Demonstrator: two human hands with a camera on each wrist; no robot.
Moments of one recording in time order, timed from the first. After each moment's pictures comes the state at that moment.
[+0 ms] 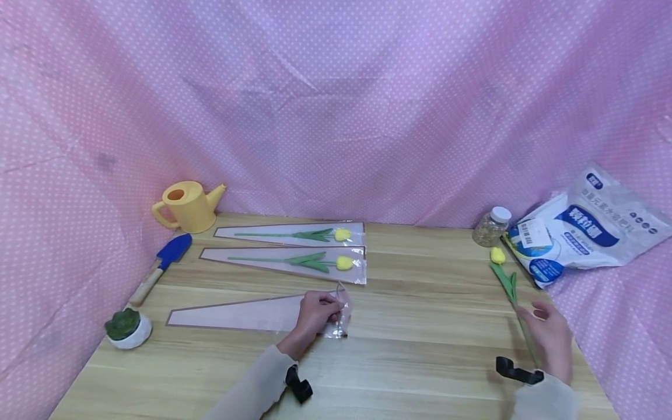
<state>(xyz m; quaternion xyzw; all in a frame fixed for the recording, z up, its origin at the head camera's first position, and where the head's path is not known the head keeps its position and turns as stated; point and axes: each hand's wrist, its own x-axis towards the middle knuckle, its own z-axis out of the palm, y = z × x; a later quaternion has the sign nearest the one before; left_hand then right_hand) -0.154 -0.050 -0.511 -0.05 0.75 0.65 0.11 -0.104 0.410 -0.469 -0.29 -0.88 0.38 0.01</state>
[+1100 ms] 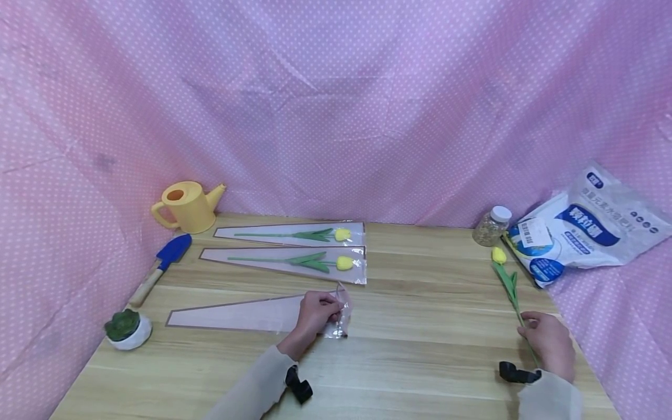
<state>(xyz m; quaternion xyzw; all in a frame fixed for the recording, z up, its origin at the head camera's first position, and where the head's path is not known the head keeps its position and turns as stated) -0.154 -0.051 -0.510 -0.06 0.76 0.64 0.11 -0.103 0.428 -0.481 -0.20 -0.95 0.24 -0.07</state>
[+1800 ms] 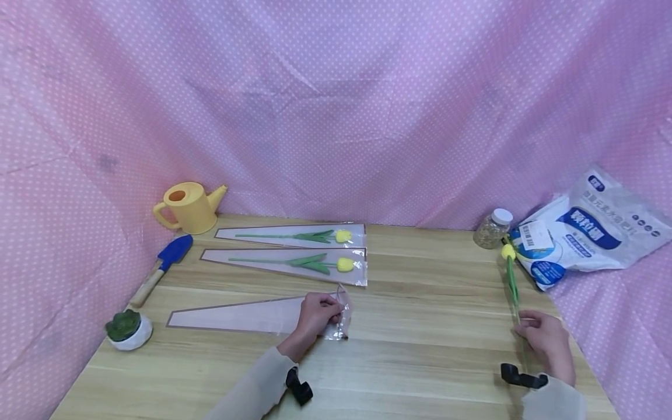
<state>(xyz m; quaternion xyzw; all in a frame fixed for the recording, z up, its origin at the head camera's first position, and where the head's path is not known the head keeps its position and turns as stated) -0.153 -0.050 -0.510 -0.07 0.75 0.64 0.11 -0.107 0.422 -0.476 -0.20 -0.90 0.38 -0.07</state>
